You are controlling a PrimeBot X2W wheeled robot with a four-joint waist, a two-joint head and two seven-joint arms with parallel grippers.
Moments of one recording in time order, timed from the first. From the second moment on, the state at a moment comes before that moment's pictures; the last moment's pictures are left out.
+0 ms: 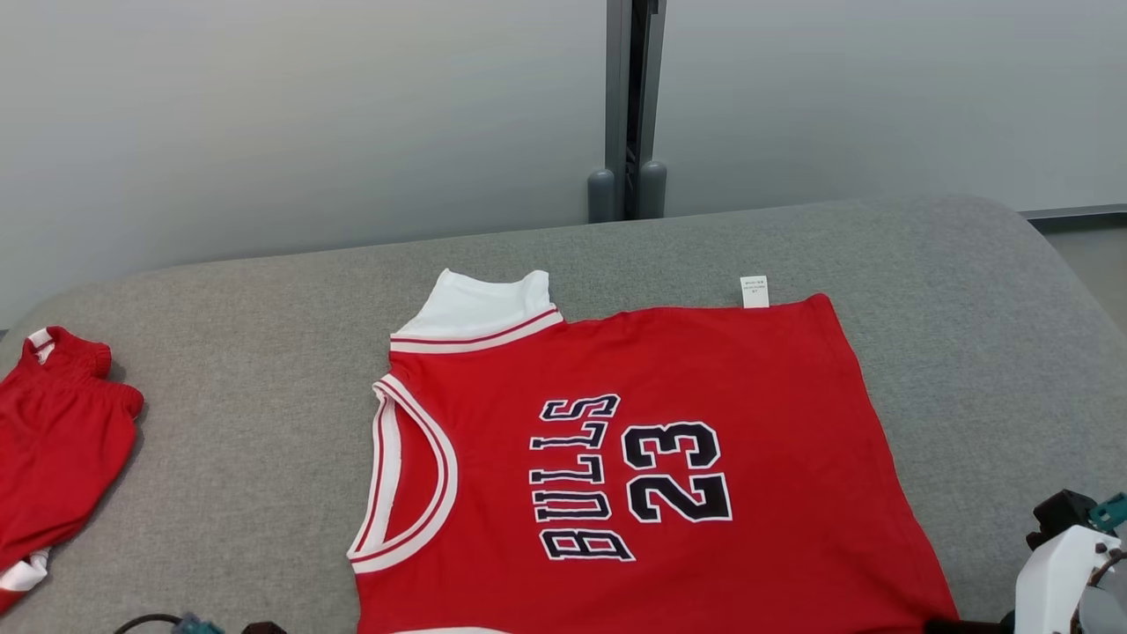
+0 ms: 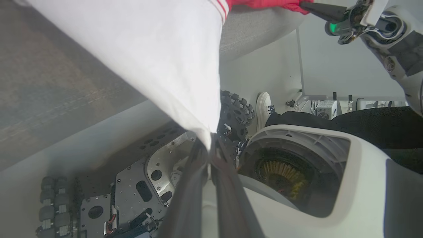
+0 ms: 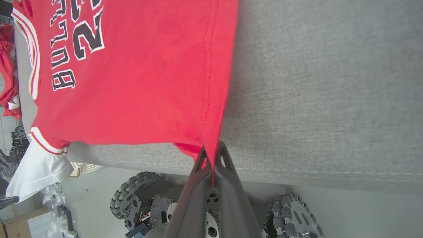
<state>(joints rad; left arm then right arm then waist) 0.12 0.78 -0.63 -0.20 -1.48 -0.05 0.76 -0.36 -0.74 0.96 0.48 1.58 0.13 0.47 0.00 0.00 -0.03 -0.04</state>
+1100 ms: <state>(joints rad) -0.08 0.54 -0.44 -0.06 -1.54 -0.07 0.49 -0.50 -0.63 0.83 0.55 1.66 0.13 0.32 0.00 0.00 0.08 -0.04</state>
